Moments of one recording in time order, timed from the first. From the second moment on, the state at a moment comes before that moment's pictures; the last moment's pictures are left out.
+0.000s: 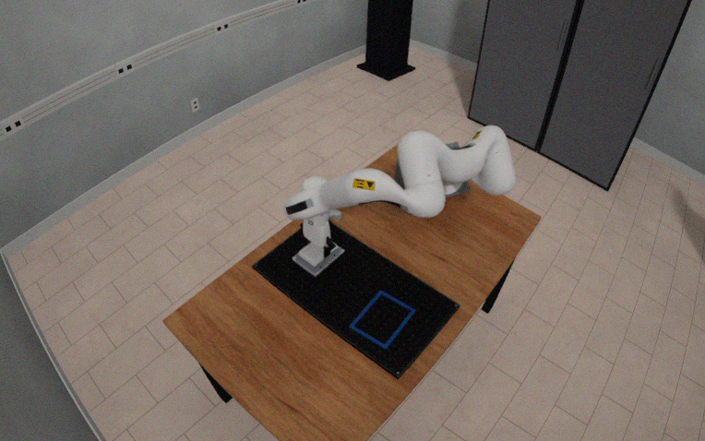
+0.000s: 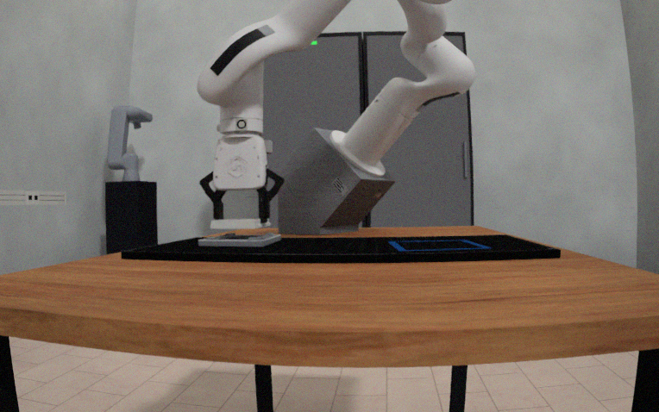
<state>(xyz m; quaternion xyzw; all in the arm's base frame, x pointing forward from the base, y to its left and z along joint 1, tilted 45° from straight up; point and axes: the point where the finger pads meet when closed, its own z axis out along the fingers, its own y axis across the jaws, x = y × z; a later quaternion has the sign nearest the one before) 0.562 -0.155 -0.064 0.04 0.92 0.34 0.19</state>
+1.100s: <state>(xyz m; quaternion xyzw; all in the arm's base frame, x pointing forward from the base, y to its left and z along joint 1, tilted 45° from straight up) 0.547 -0.179 -0.036 0.04 0.92 0.34 0.19</state>
